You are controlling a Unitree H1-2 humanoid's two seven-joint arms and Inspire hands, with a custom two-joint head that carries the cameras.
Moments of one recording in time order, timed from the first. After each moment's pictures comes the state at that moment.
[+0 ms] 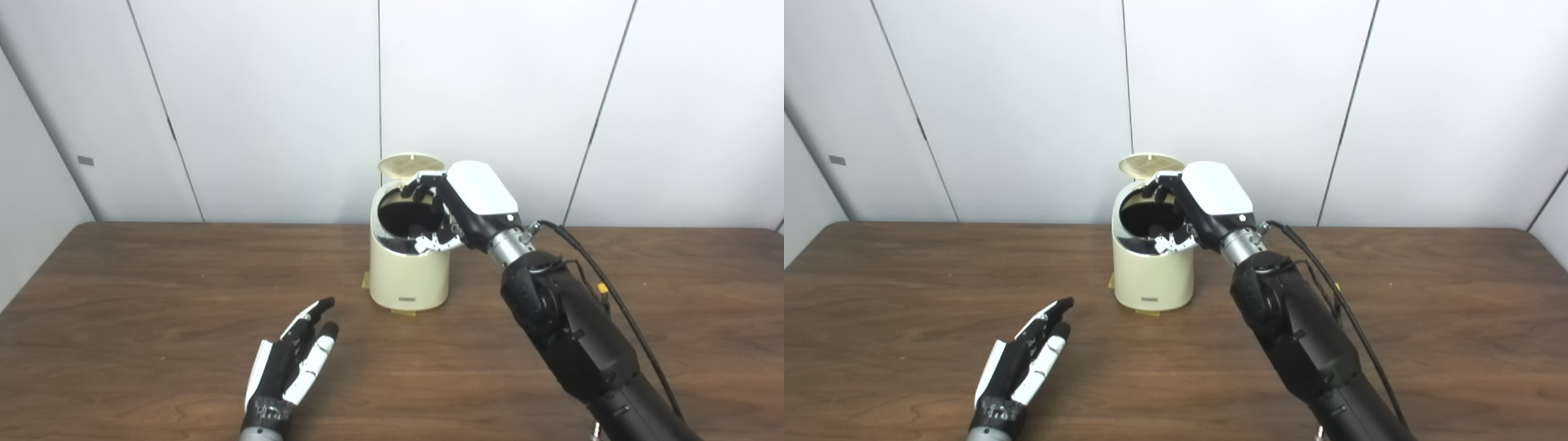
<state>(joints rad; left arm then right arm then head) 0.06 0.02 -0.05 -0.20 0.12 0.09 0.00 -0.70 -0.16 0.36 0.26 -0.81 0.00 -0.07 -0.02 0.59</state>
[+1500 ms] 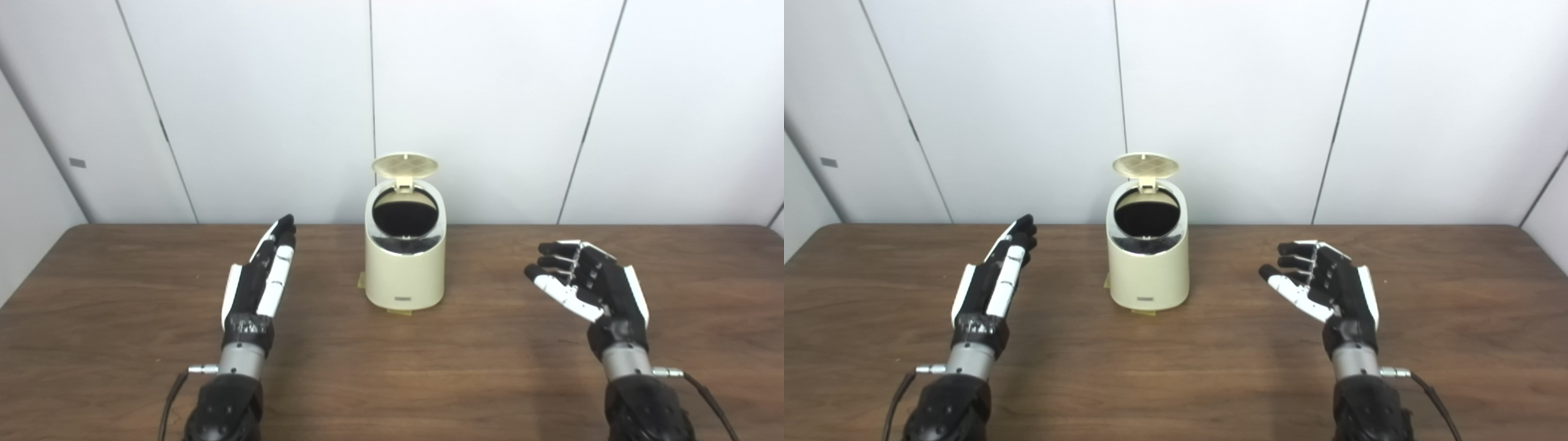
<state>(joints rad) -0.24 0.08 0.07 -0.18 0.03 0.25 0.02 -0.16 0.00 -0.16 -0.19 0.04 0.30 -0.03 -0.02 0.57</state>
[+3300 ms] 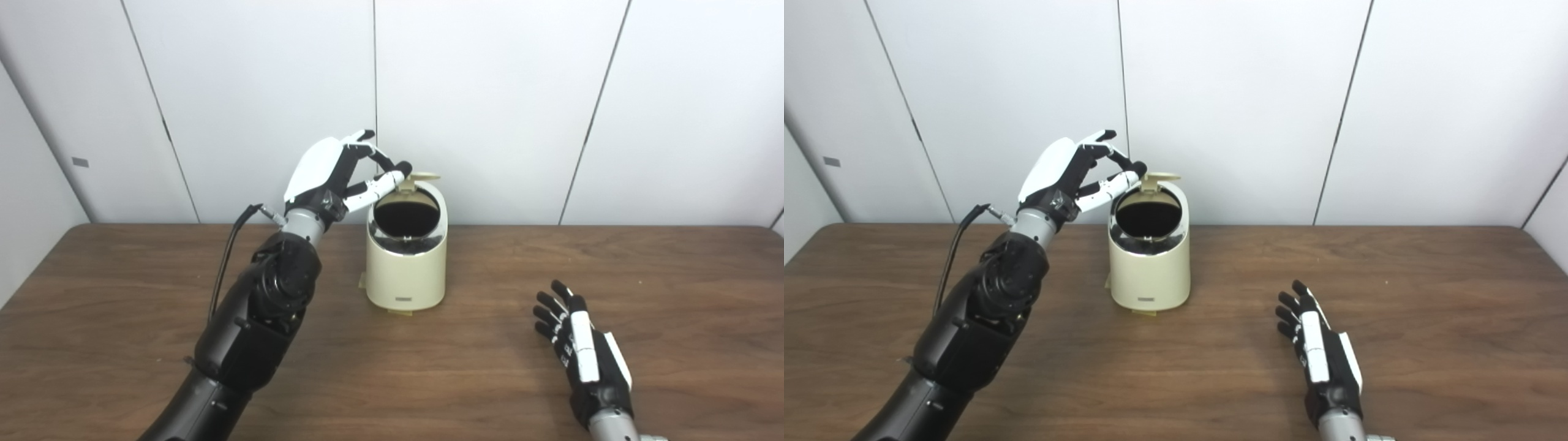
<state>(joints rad) -0.69 0.24 -0.32 0.08 0.61 0.28 -0.04 -0.03 0.01 -0.02 -0.16 -0.01 0.23 -0.05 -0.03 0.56</state>
